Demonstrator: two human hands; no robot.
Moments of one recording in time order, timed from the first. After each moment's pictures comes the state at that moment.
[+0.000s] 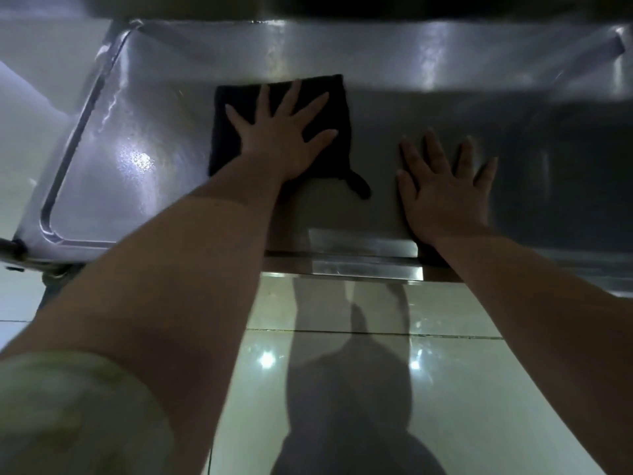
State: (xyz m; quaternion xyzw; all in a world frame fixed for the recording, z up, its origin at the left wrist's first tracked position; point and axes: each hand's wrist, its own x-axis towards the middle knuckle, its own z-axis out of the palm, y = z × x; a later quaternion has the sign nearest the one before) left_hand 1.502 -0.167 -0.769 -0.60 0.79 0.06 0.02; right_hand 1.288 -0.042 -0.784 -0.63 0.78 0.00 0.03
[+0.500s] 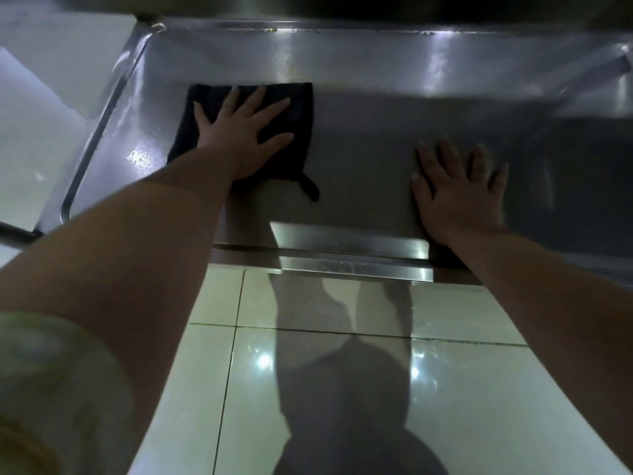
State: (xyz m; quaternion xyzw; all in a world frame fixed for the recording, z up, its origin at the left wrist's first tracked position) left_hand 1.593 -0.181 -0.765 -0.61 0.79 0.06 0.04; right_hand 1.280 -0.045 -0.782 -0.62 0.78 0.02 0.05
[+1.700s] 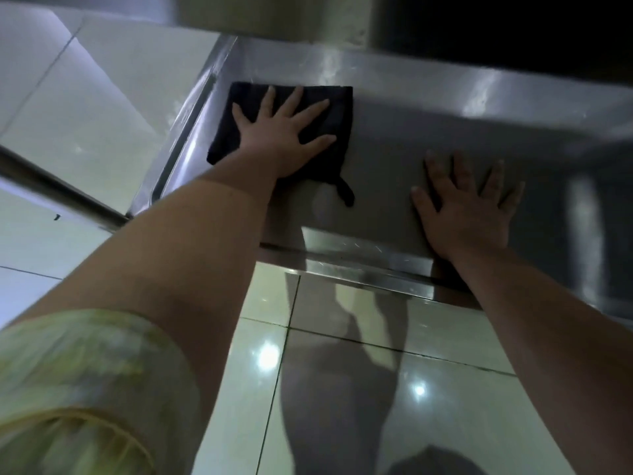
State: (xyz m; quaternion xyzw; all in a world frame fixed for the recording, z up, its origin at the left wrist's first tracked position) left_hand 1.660 -0.188 -0.767 -0.66 0.75 0.09 0.04; right_hand 1.386 -0.069 -0.784 -0.64 0.77 0.00 0.04
